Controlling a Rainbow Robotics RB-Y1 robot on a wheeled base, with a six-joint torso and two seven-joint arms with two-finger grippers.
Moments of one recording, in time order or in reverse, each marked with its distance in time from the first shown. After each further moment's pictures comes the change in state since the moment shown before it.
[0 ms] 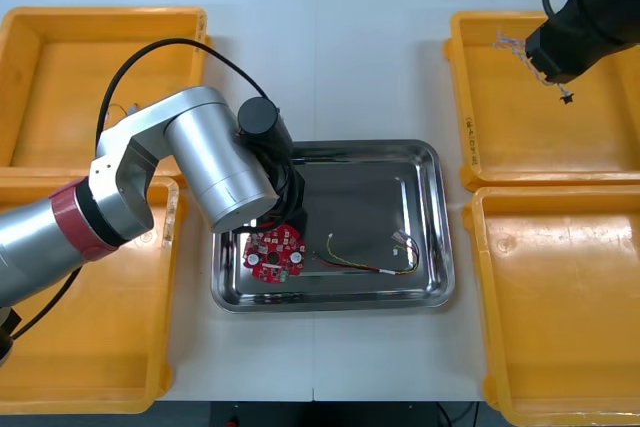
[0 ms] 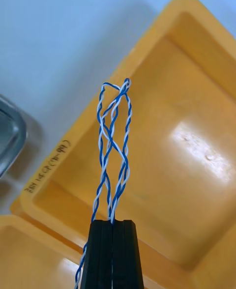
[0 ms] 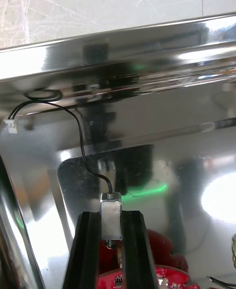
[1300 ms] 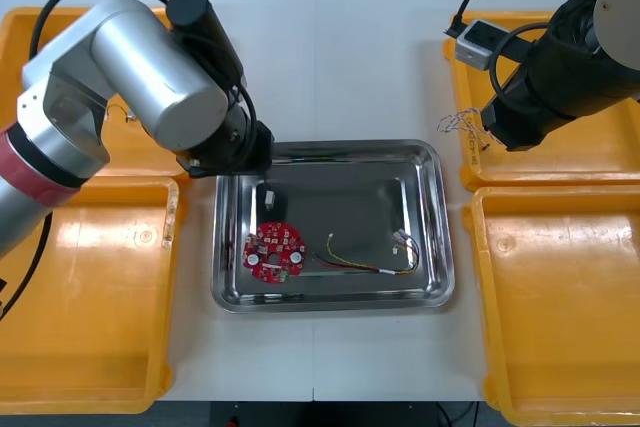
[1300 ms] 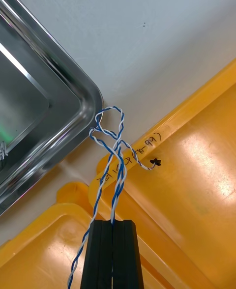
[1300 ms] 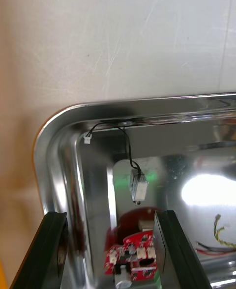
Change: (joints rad) right arm 0.149 0.000 0.134 -0.225 -0.080 0.000 -0.056; left arm -0.036 0.037 0.270 0.006 0.203 0.189 -0.122
